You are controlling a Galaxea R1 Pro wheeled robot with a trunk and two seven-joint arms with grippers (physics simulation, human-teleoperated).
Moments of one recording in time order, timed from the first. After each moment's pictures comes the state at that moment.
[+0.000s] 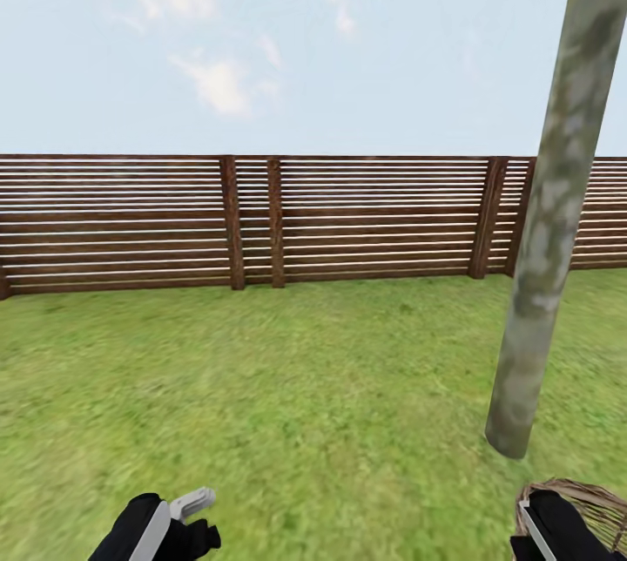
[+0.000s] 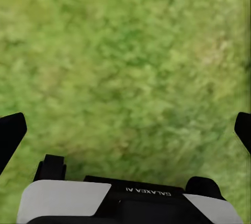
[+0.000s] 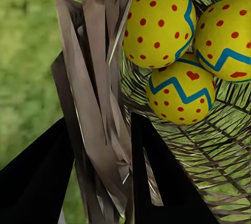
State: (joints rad) left arm -0.32 0.03 0.09 -0.77 0.36 0.88 0.11; right arm -0.32 -0.26 -0.07 -0.78 0.05 0.95 -0.01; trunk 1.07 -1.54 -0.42
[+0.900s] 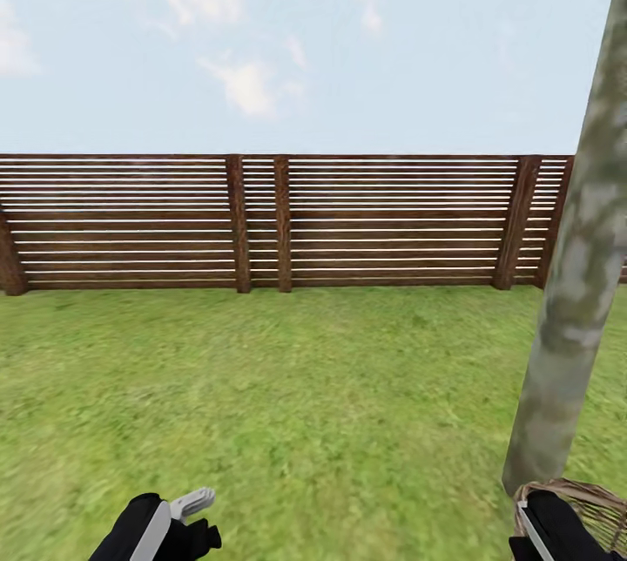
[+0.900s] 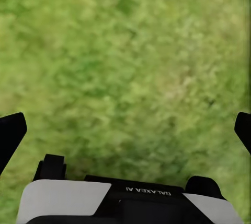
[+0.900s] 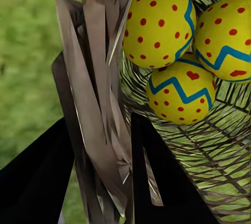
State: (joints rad) left arm -0.32 0.03 0.09 -0.77 0.36 0.88 0.12; right arm -0.32 -0.25 -0.07 -0.78 0.06 0.94 -0.01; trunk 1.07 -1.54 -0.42
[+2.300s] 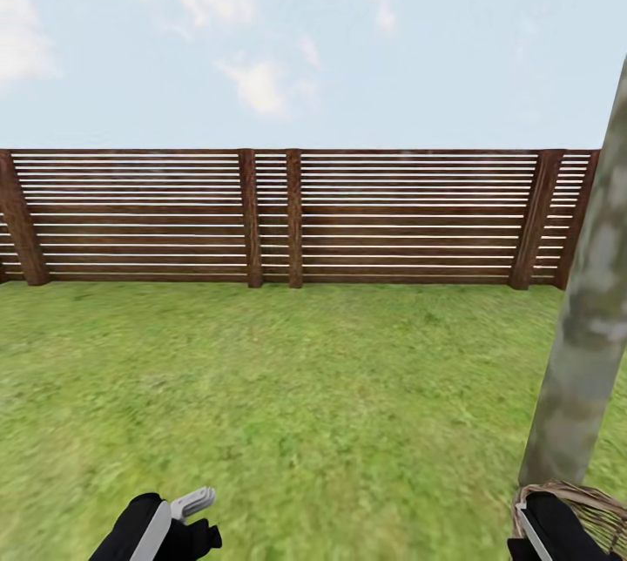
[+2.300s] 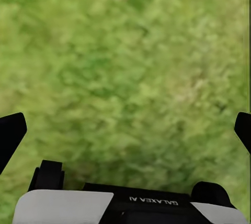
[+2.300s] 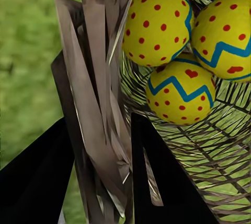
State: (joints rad) left arm -0.32 0.03 0.09 -0.77 0.36 0.88 0.11; right arm -0.32 -0.25 -0.07 -0.77 0.05 0.94 -0.01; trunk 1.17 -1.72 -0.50
